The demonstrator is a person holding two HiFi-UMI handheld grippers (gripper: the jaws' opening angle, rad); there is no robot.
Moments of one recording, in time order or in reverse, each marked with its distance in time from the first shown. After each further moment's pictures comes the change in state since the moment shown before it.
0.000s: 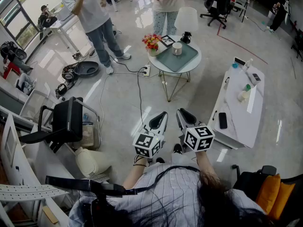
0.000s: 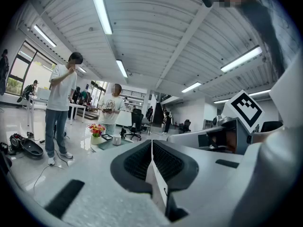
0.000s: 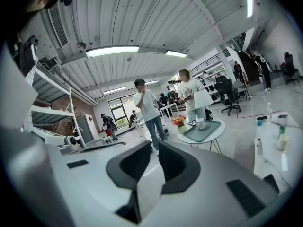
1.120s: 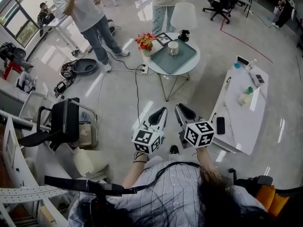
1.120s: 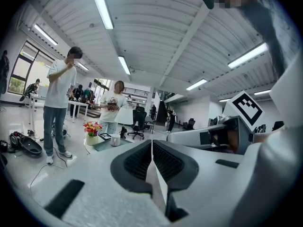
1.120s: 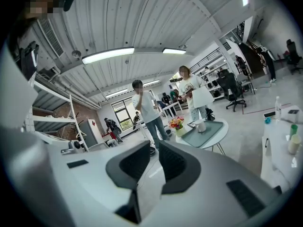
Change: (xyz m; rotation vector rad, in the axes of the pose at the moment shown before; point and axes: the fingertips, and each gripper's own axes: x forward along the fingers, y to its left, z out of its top) left arm 0.105 0.010 -0.002 -0.020 0.016 0.053; right arm 0.043 -0.087 0.034 0.042 0.005 0.083
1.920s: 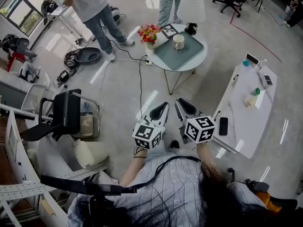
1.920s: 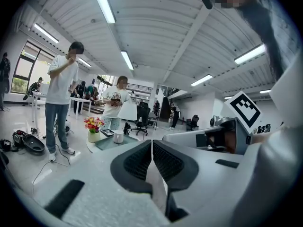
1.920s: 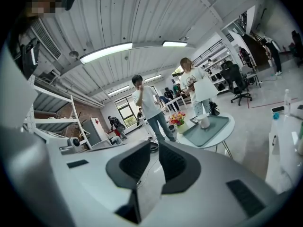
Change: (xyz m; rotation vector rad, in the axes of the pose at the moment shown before) left arm 0.045 0.023 -0.006 -0.016 0.051 0.040; right arm 0.046 -0.033 0.002 0.020 0.063 0.059
